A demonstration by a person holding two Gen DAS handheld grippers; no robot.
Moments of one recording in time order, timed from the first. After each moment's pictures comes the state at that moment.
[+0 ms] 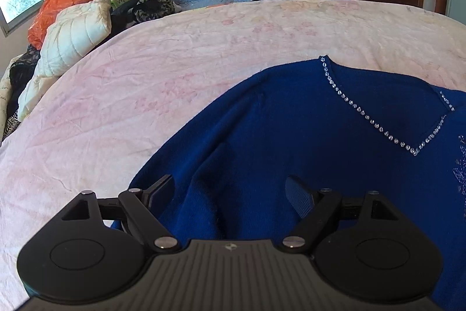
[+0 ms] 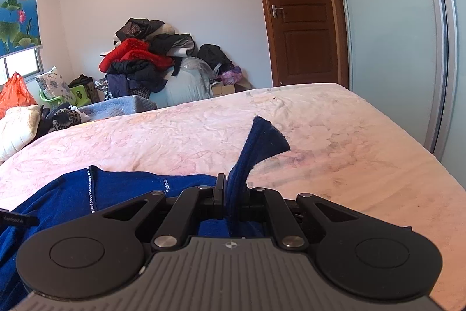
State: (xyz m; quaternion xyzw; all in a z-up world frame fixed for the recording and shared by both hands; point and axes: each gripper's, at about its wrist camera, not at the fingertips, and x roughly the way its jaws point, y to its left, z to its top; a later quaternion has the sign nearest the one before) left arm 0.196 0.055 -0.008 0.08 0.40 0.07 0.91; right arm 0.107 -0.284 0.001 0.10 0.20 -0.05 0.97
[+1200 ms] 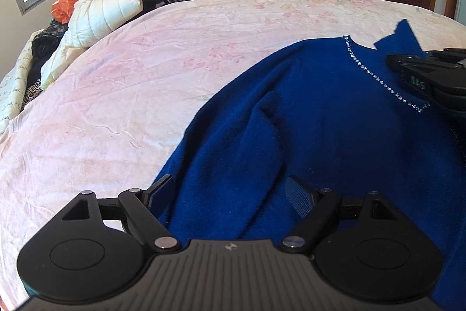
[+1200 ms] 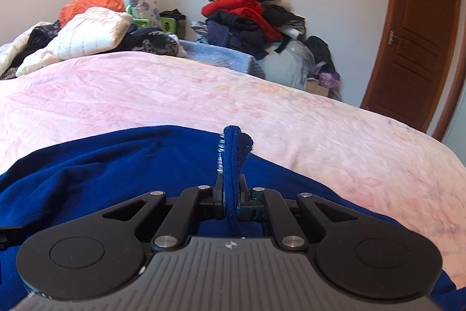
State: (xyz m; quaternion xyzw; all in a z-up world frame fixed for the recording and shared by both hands) left arm 0.128 0.097 -0.001 0.05 0.41 0.09 0.90; right arm 0.207 -0.044 -0.019 -0.11 0.24 0.12 0.96
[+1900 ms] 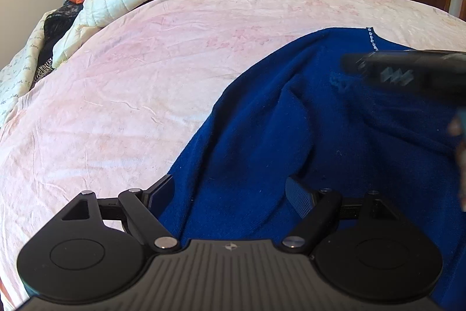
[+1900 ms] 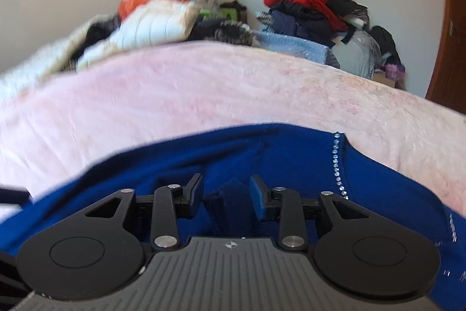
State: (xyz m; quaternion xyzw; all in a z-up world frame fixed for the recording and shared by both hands) left arm 0.123 0.119 -0.008 0.03 0.43 0.12 0.89; right arm 0.200 -0.013 -0.009 -0.02 0.27 0.24 0.93
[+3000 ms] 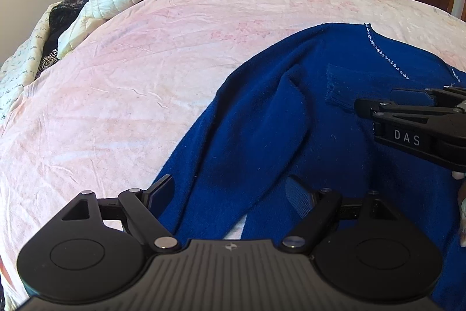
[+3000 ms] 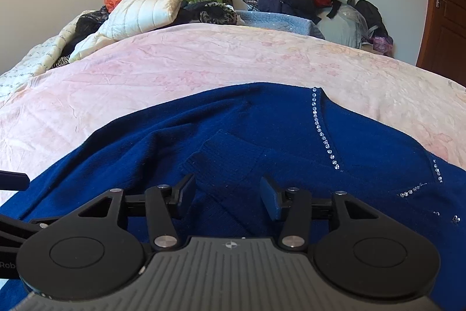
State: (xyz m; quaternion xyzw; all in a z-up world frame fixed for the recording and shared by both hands) left arm 0.102 0.115 -0.002 0.03 0.44 0.13 0.89; right arm 0.159 -0.019 -0.021 -0.05 0.32 0.22 0.92
